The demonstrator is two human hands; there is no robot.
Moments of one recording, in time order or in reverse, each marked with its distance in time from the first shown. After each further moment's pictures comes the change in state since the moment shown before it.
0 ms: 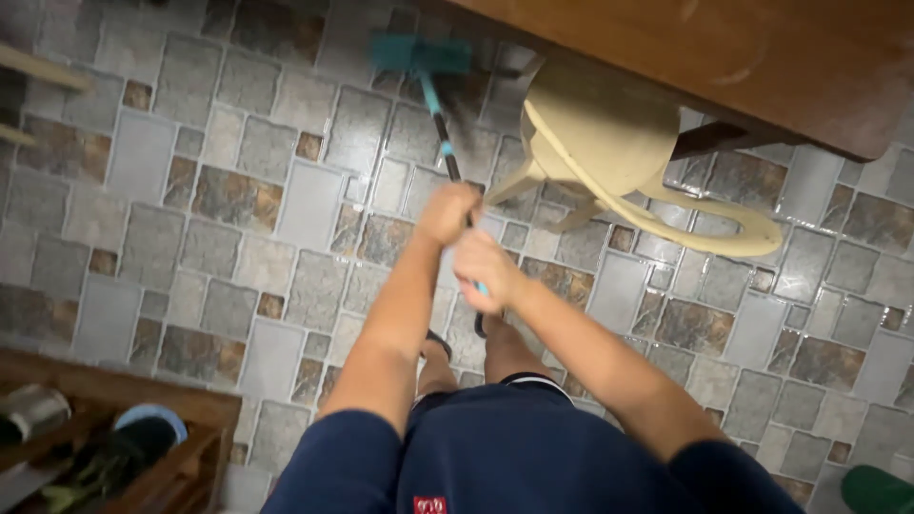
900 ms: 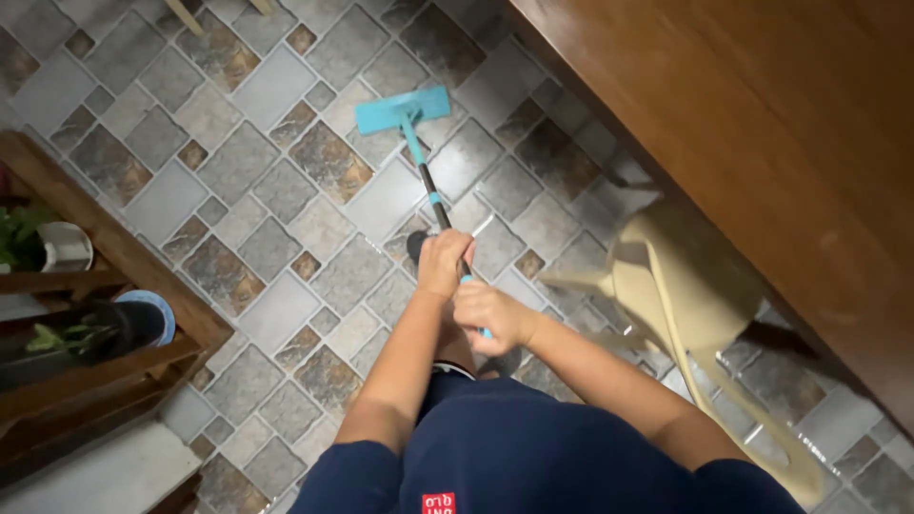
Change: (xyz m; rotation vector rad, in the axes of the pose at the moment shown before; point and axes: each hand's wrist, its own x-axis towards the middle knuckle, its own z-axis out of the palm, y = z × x) left_hand -0.067 -0.004 -0.116 0.313 0.535 -0.576; right_hand 0.130 0.048 0.044 0.479 -0.601 -0.282
